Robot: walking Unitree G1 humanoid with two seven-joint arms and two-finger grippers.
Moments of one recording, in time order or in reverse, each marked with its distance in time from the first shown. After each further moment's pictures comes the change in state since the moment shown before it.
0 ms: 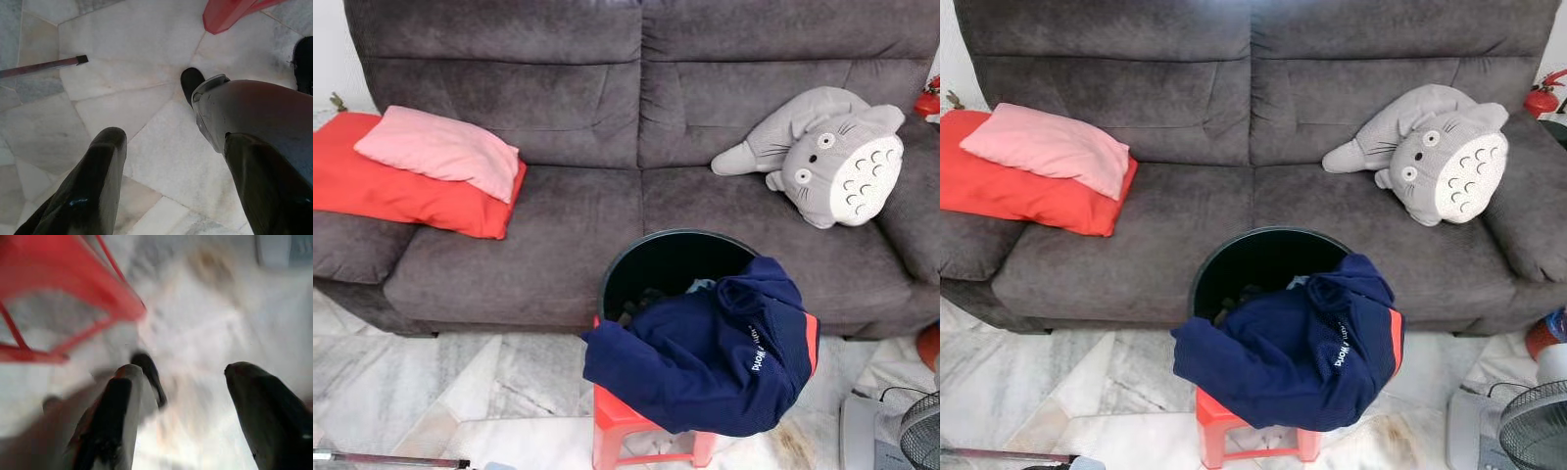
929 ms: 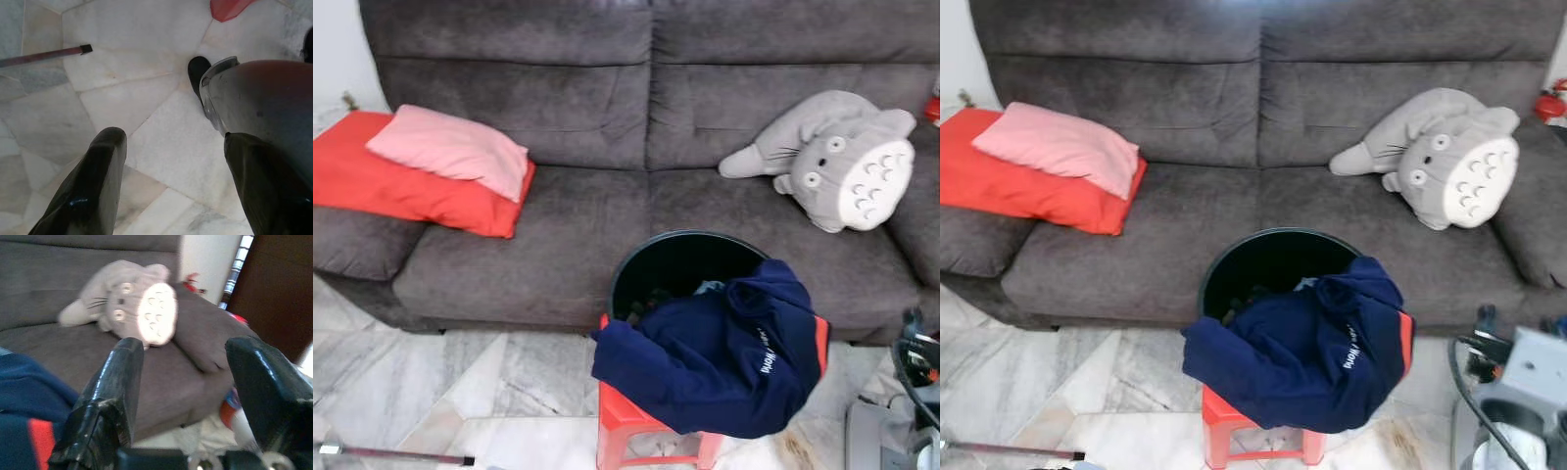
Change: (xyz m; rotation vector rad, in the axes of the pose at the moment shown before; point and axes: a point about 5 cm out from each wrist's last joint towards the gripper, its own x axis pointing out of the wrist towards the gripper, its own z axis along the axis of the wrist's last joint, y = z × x) left arm 0.000 -0.001 -0.001 0.024 0.023 0.004; right arm -0.153 -0.010 0.196 -0.003 -1.111 -0.268
